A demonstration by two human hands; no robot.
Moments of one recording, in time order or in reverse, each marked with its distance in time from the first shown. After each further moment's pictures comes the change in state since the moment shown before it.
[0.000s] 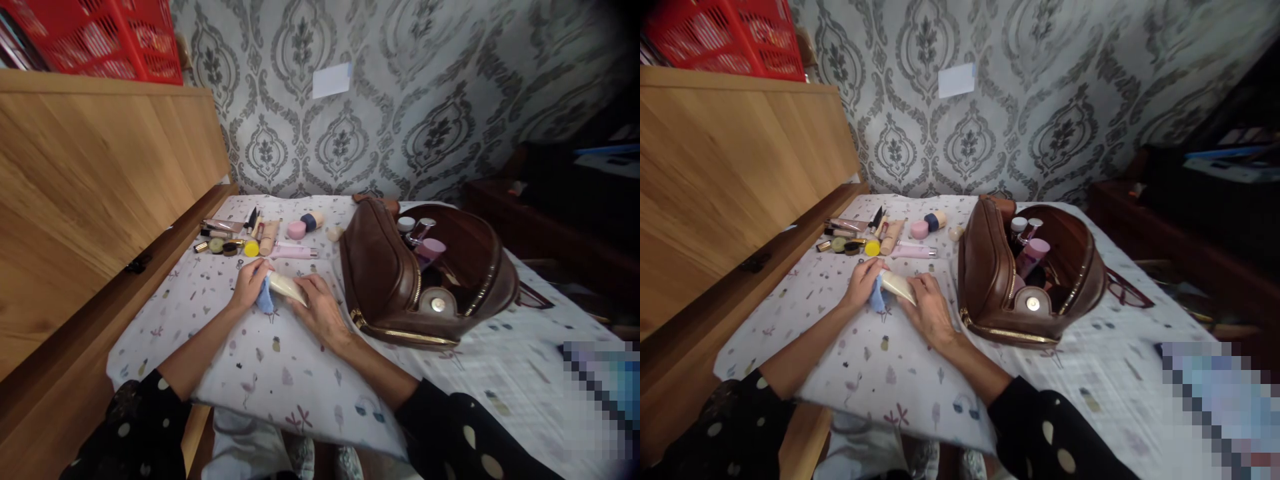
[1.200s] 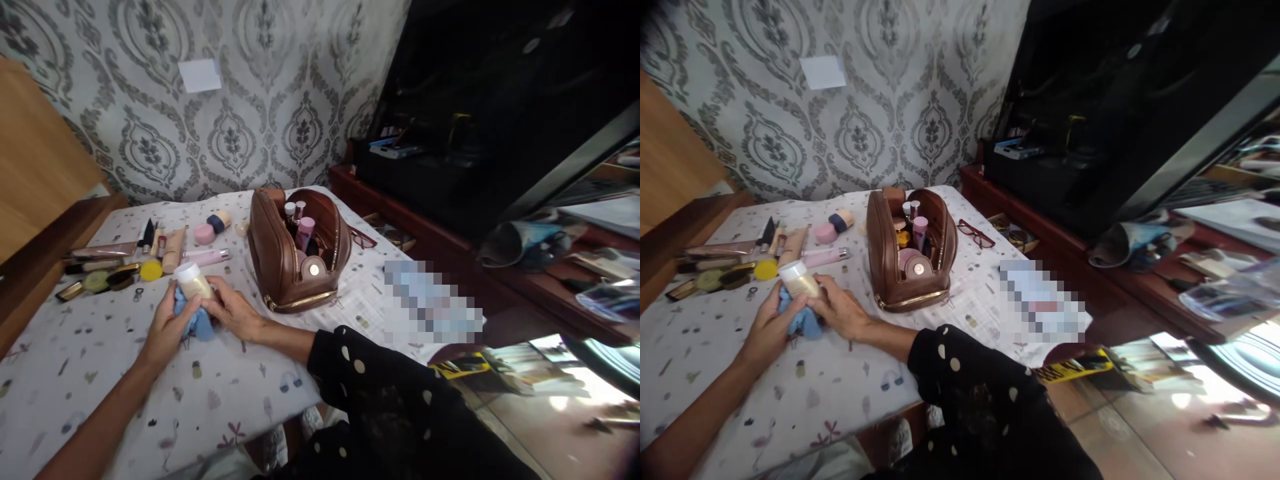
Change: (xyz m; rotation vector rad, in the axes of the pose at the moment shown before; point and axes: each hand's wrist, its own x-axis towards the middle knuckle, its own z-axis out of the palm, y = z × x) left_hand -0.029 0.029 0.023 -0.291 -0.179 -0.227; right_hand 0.000 -0.005 -0.003 0.509 -0.060 0.185
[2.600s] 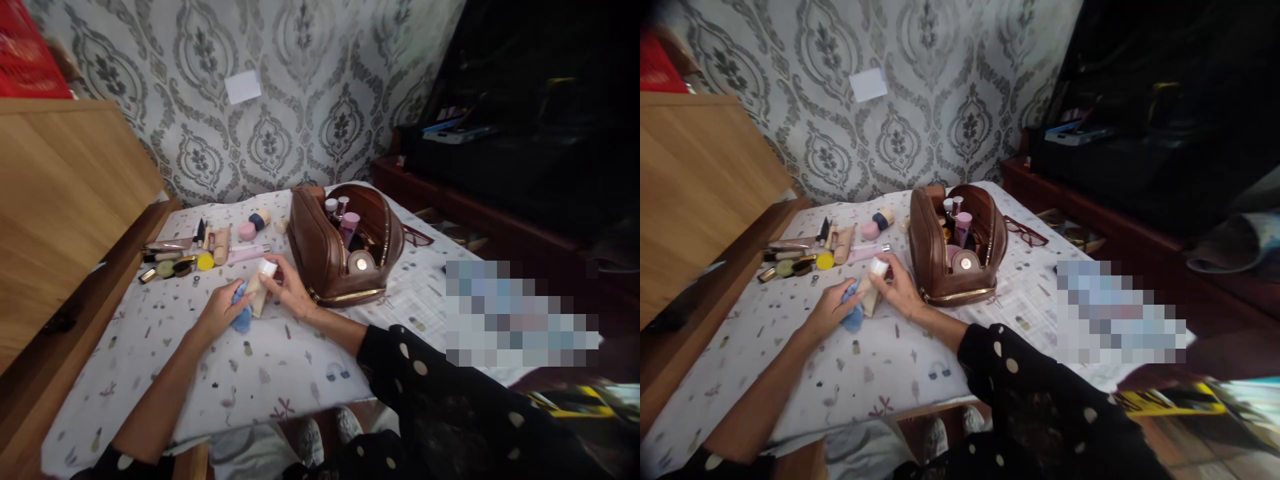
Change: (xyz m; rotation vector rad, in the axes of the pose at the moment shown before) left_hand 0.006 0.019 -0.021 0.684 -0.274 0.296; right_hand 0.011 0.005 -0.010 0.270 0.220 -0.034
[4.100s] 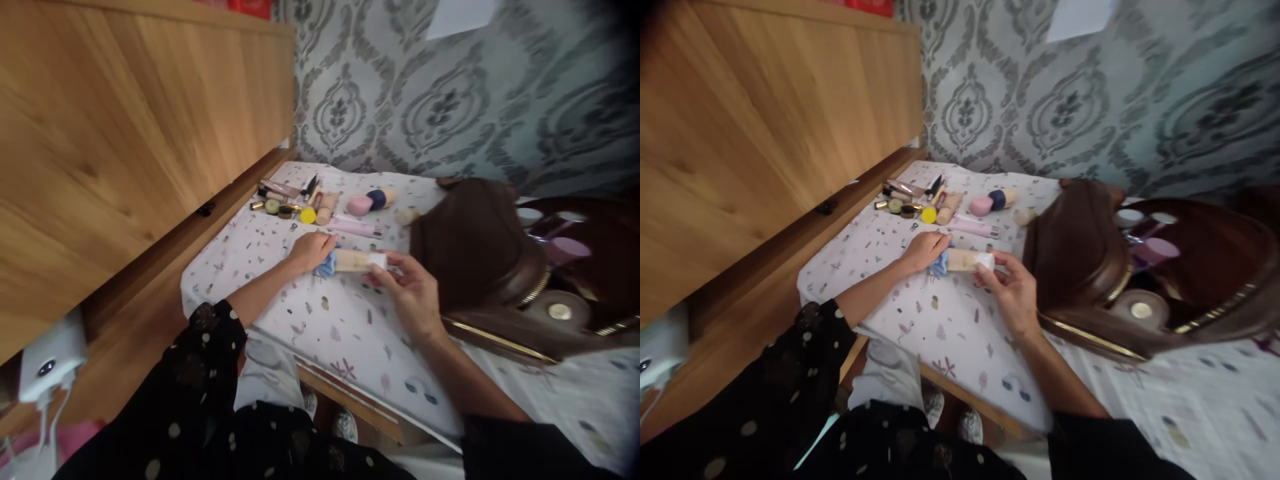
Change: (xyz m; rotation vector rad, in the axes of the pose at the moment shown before) left_hand 0.007 -0.036 0.010 0.209 0.292 -0.144; right_hand -0.022 -0.013 -0.004 -0.050 0.045 0.102
